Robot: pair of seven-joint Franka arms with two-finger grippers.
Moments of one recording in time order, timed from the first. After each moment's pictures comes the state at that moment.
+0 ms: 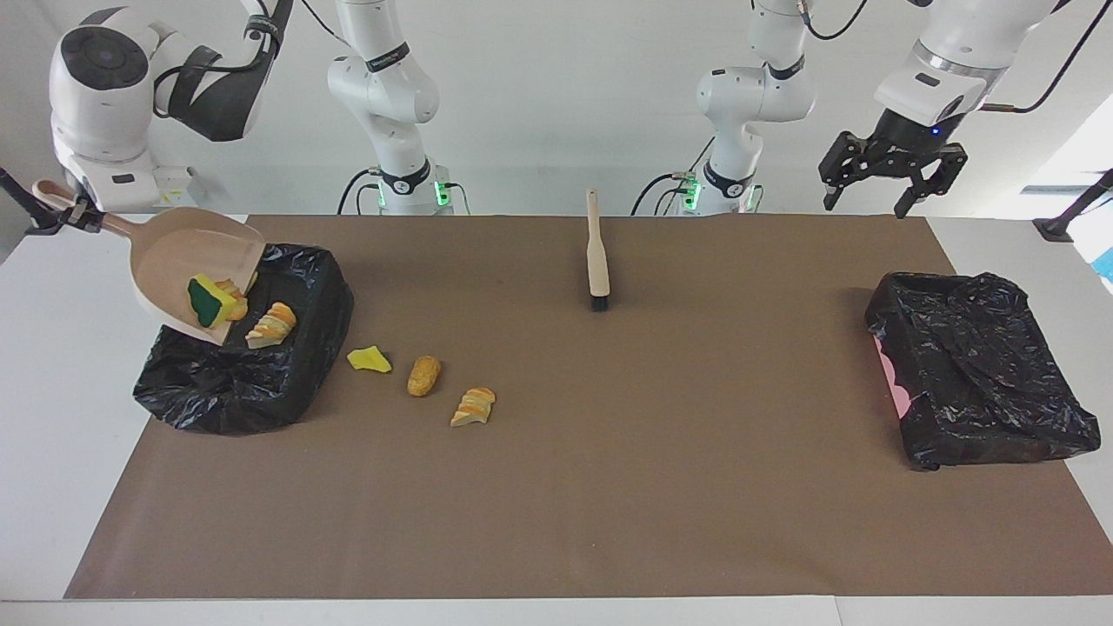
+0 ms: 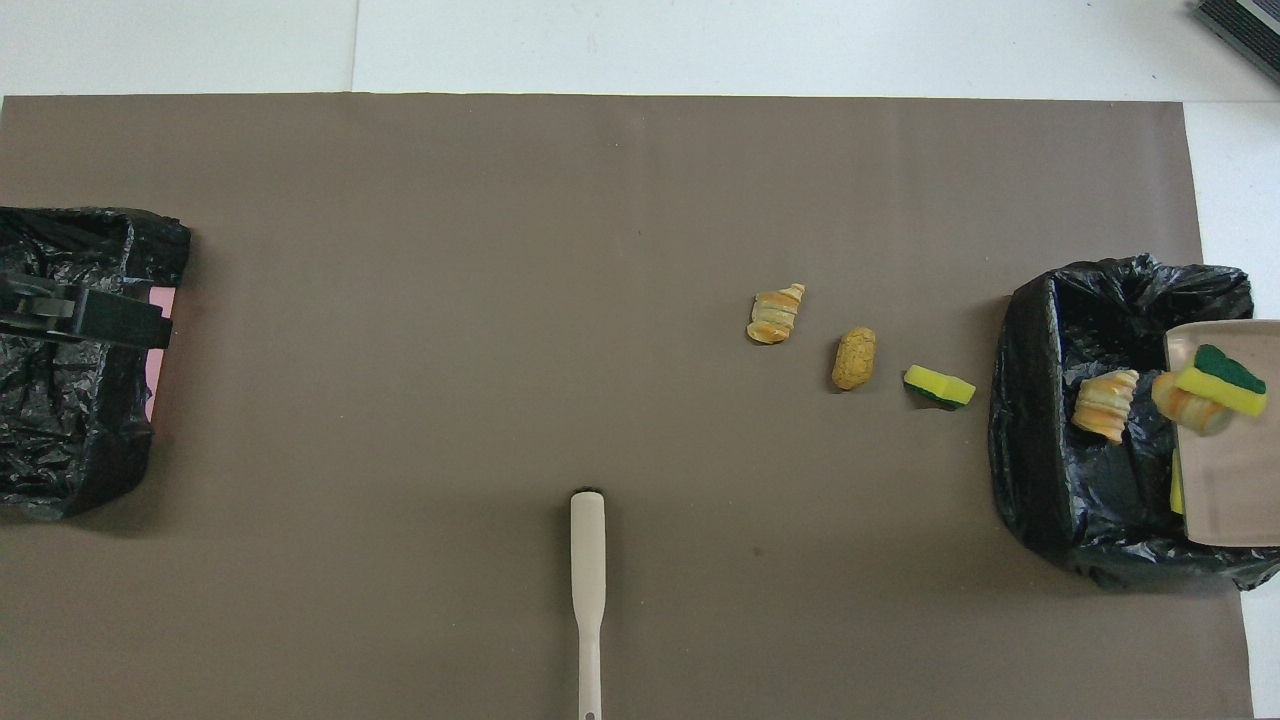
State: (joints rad) left arm -0.13 -0.02 0.00 -1.46 -0.03 1.49 0.07; right arm -0.41 -0.09 0.09 -1.90 -0.71 1.84 -1.60
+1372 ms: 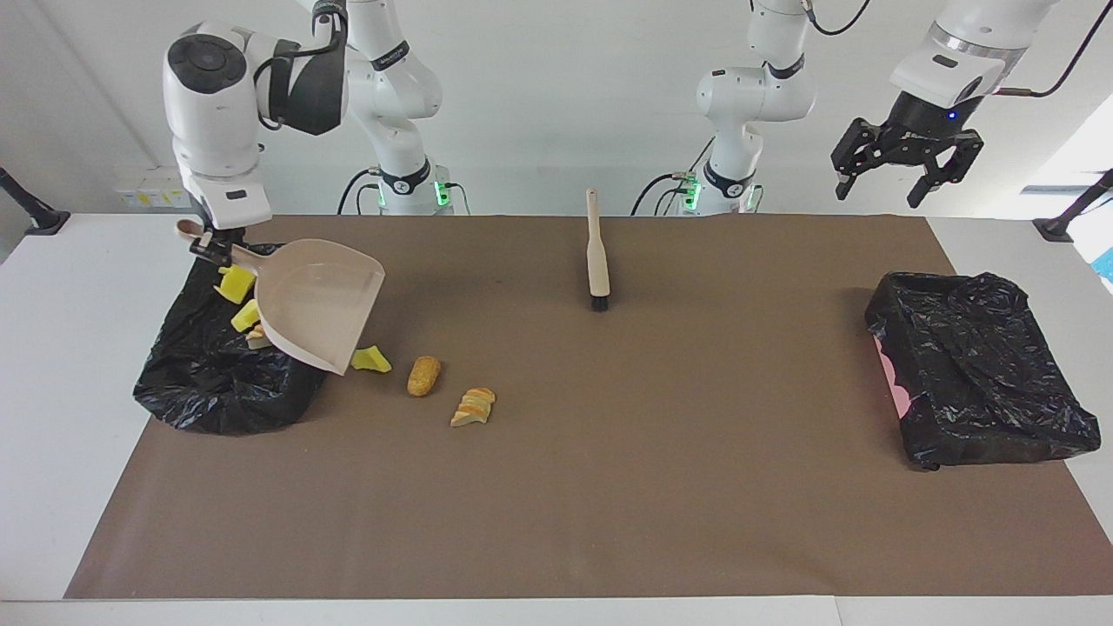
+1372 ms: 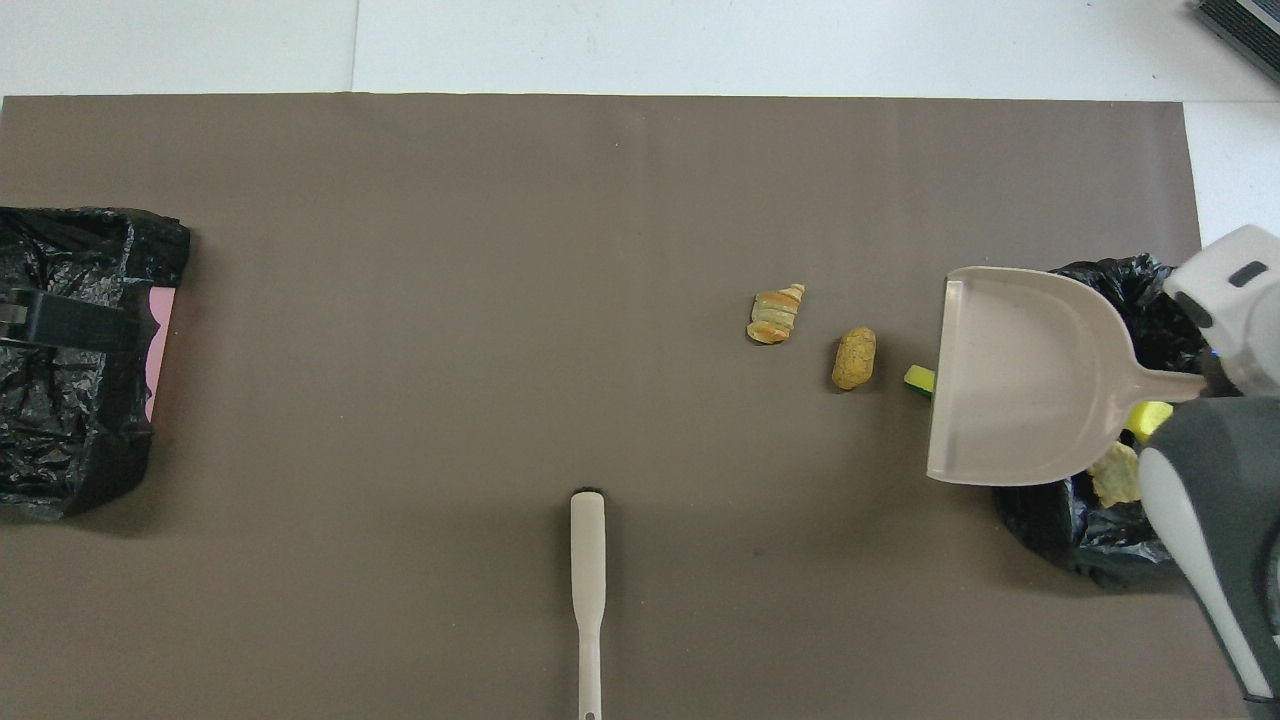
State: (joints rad) left arm -0.10 -0.04 -0.02 -1.44 -0.02 1.47 0.08; right arm -0.10 -0.07 0.10 -1.93 -0.35 1.78 -1.25
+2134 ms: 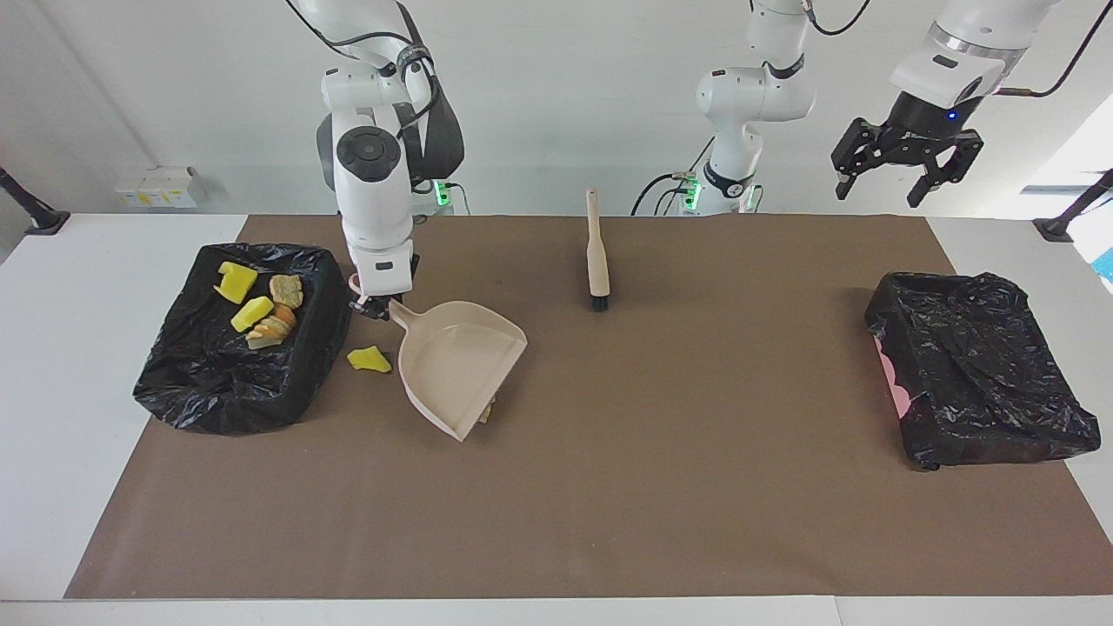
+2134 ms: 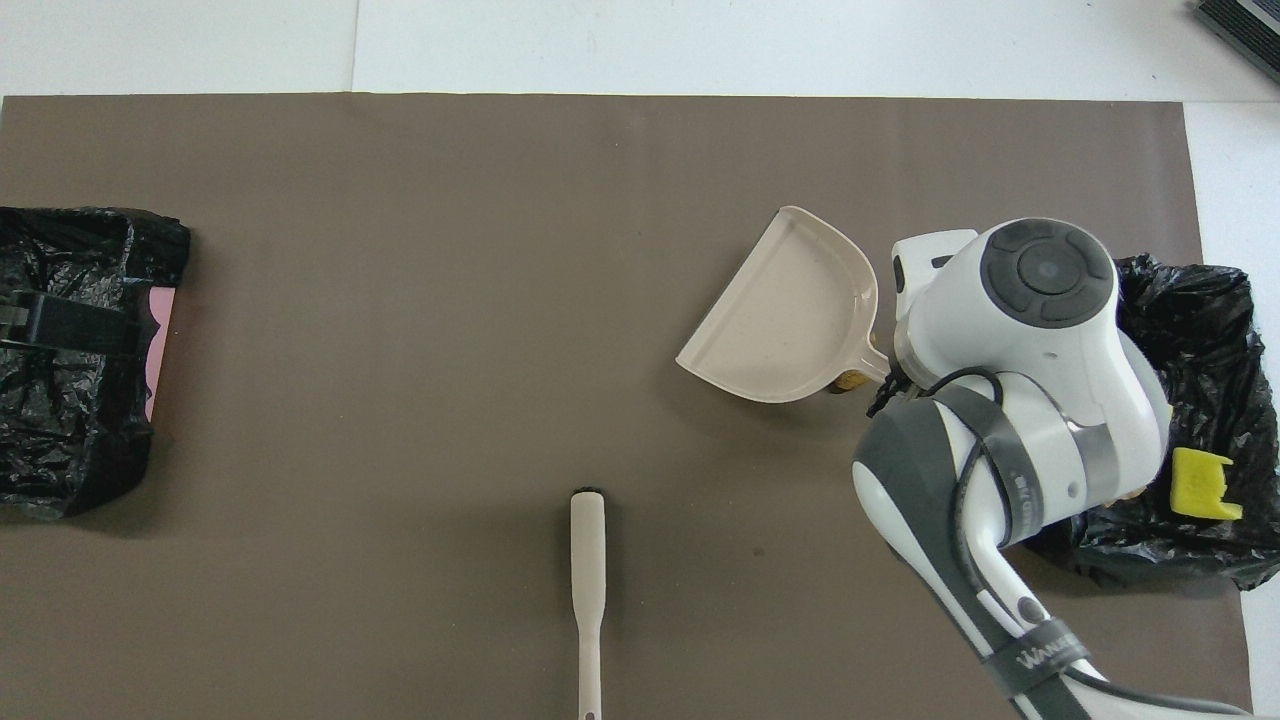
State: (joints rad) left arm -0.10 -0.04 -0.02 -1.44 -0.02 1.47 0.08; right arm 0.19 0.10 0.11 -1.93 -0.13 1.94 -0.49
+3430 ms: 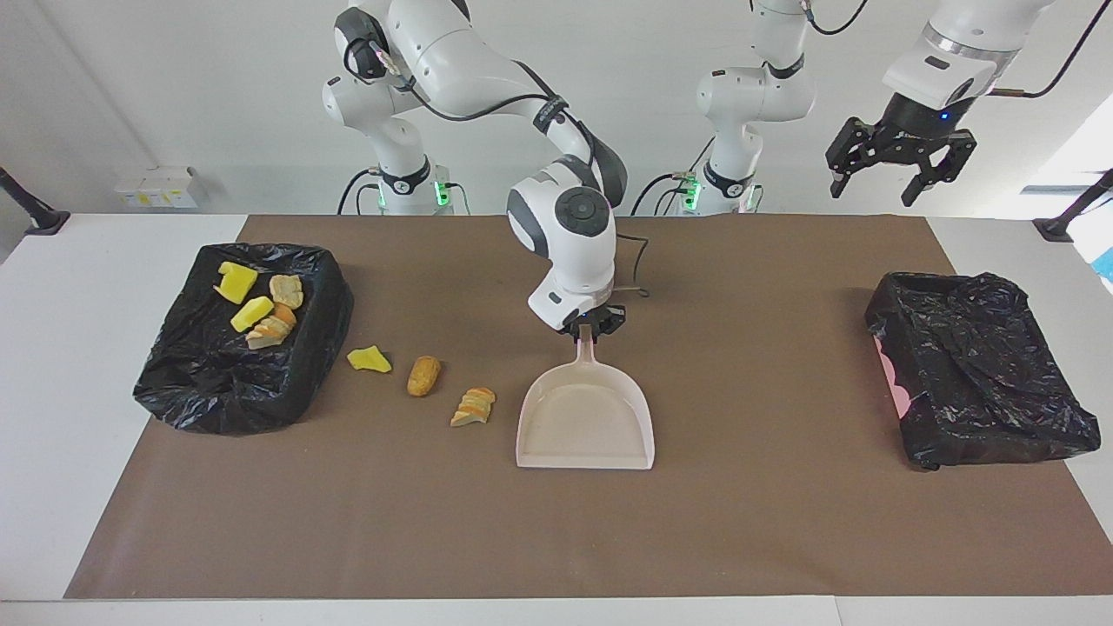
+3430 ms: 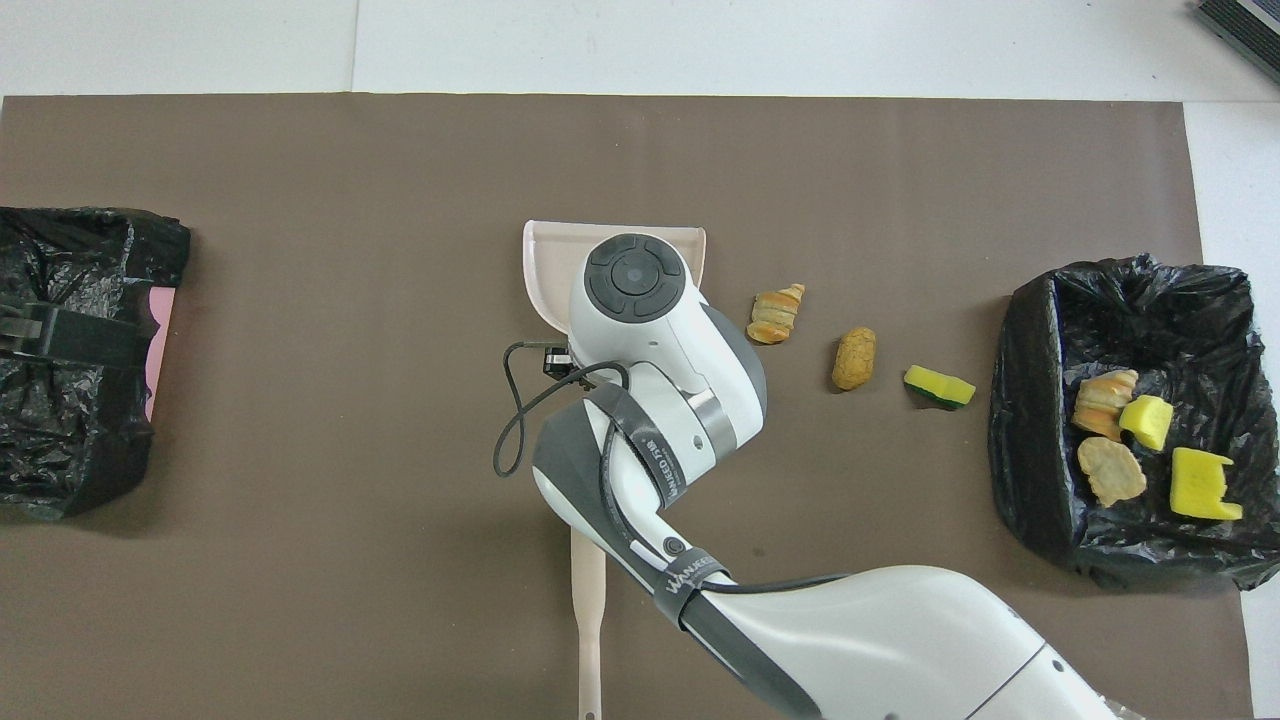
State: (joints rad) left arm -0.10 -0.05 -0.03 -1.46 -0.02 1.46 0.08; right arm 0.53 0.57 0.10 -1.46 0.07 2.03 0.68
